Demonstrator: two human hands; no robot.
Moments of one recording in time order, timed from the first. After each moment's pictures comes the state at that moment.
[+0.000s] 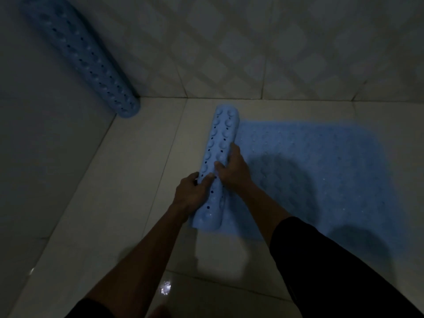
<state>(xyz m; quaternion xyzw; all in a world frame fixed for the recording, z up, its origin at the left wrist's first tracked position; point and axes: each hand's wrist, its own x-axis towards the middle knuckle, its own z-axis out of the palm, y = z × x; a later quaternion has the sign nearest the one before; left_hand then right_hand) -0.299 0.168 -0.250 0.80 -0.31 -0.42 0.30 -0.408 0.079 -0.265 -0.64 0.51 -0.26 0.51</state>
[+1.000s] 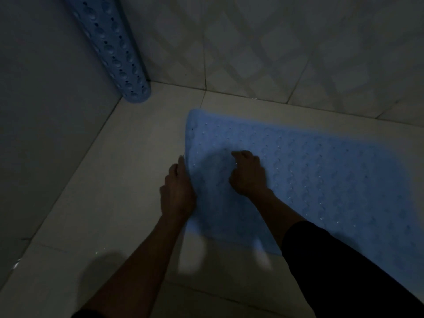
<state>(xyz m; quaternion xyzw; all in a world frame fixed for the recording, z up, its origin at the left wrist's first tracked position) -0.203 0.181 -0.288 0.85 -0.43 -0.23 0.19 -0.355 0.062 -0.298 -0.78 0.55 -0.03 0.30</state>
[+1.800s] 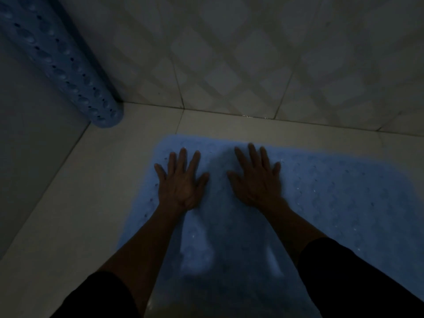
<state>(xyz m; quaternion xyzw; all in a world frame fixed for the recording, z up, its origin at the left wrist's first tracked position) -0.201 0.048 -0.327 0.80 -0.59 -0.13 0.03 -0.398 -0.027 -0.327 -0.81 0.55 -0.05 0.18</state>
